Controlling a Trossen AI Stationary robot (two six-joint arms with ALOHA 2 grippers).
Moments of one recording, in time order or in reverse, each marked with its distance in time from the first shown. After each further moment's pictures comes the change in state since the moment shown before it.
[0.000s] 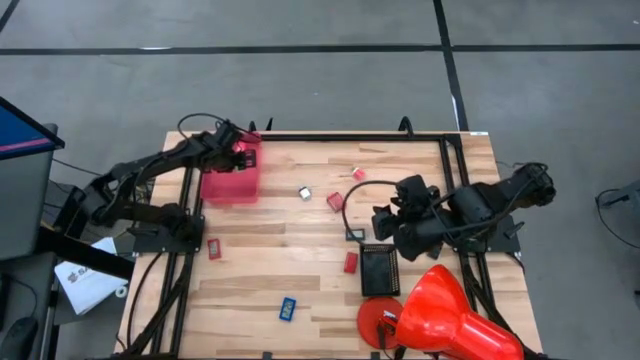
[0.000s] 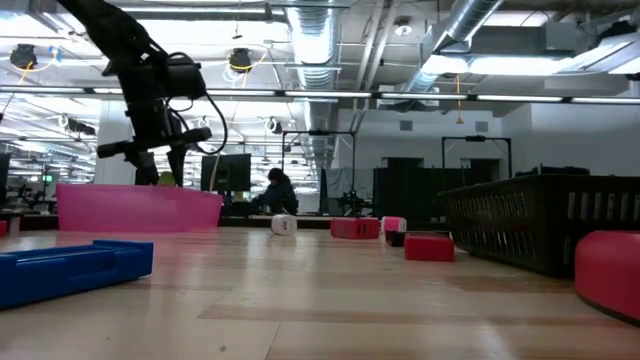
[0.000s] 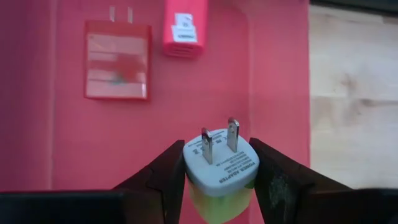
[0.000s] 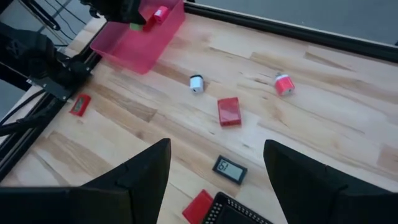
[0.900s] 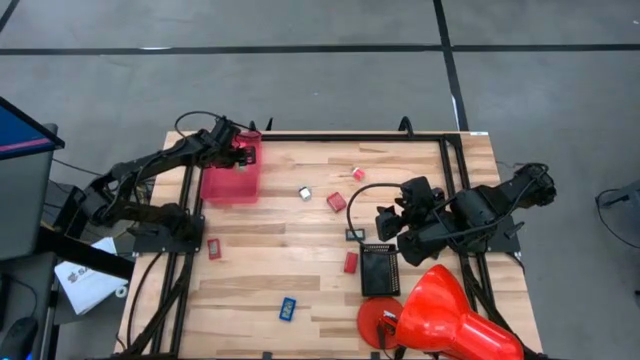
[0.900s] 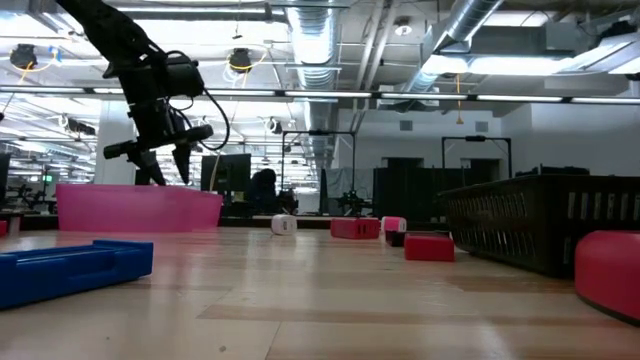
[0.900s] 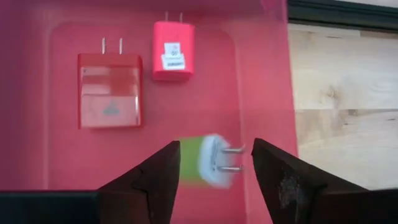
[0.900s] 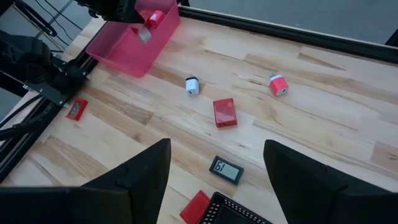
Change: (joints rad) left arm 0.027 -0.001 0.001 0.063 0.018 0.088; right arm 0.026 -0.002 0.000 -0.039 0.025 0.056
